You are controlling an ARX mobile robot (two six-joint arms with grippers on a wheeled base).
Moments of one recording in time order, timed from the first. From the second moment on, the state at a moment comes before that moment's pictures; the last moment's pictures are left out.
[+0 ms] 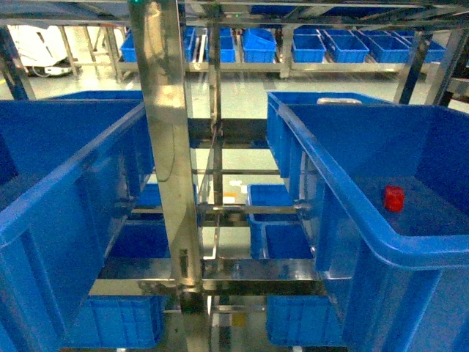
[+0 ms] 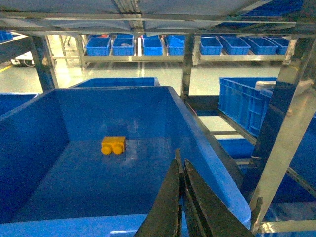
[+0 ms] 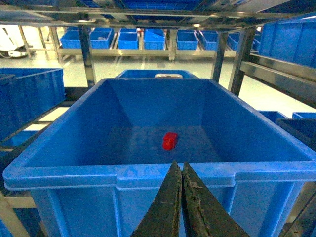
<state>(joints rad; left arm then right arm) 0.00 0.43 0.07 0.35 0.00 0.00 0.00 0.13 0.09 0.01 0.00 0.00</state>
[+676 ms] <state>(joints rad) 0.00 0.18 0.01 0.19 0.00 0.00 0.00 0.01 0.01 0.00 0.00 0.00</state>
